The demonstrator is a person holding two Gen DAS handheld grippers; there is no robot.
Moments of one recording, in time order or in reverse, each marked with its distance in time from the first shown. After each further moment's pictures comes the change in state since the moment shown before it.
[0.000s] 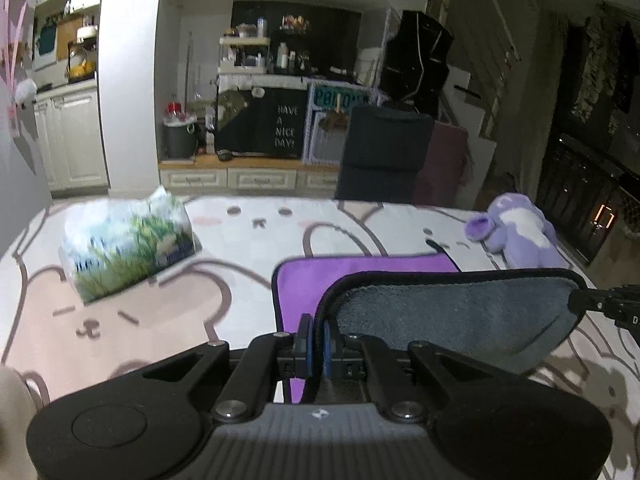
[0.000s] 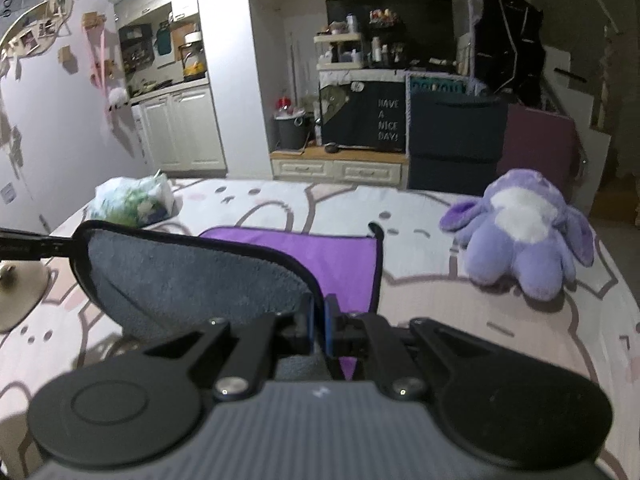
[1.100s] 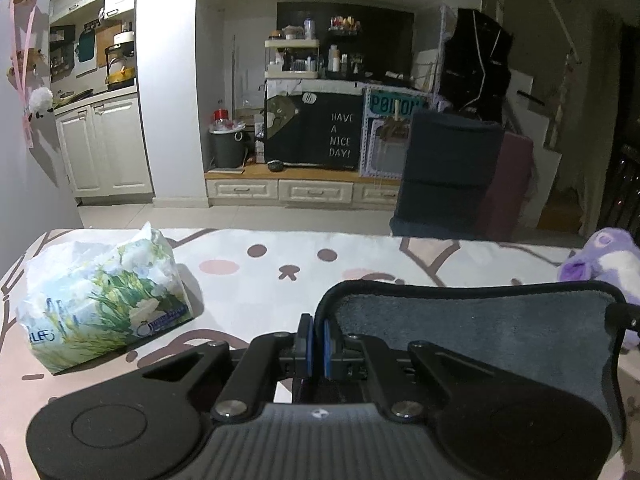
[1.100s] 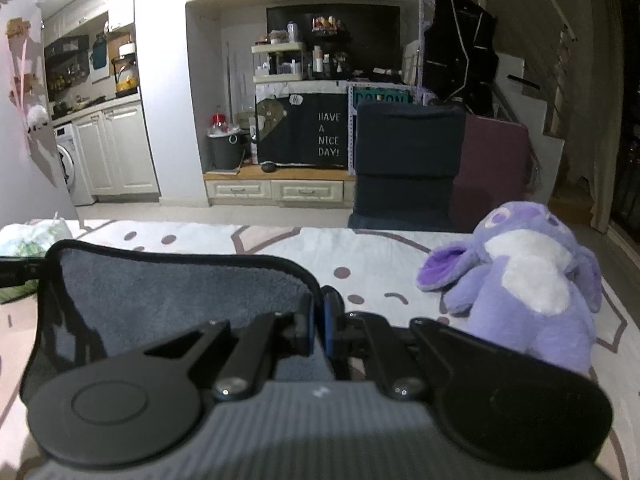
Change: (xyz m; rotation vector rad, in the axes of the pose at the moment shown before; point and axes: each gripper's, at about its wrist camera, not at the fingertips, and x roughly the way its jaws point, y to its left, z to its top) left arm 0.140 -0.005 0.056 -0.031 -0.012 0.186; right arm 0.130 -0.015 0.056 0.047 -0.042 -0.189
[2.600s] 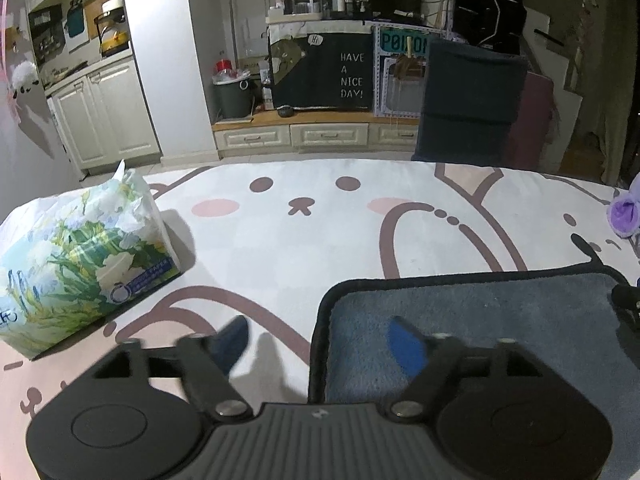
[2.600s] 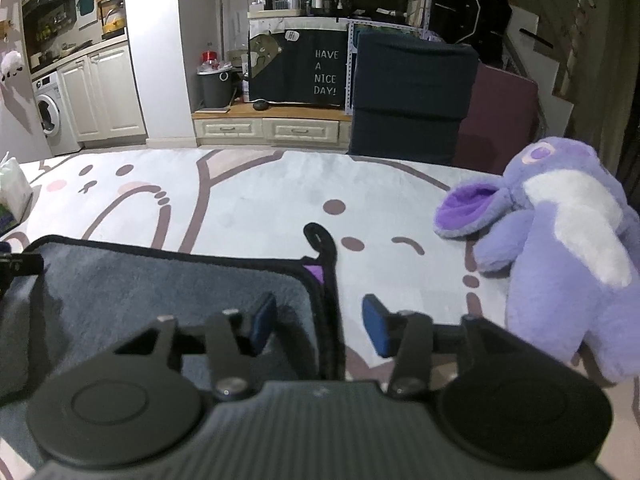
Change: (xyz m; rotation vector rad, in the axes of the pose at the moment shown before) left arm 0.064 0.003 -0.016 0.044 0.172 0.055; right arm 0.093 -0.005 -0.017 -0.026 0.185 -0.028
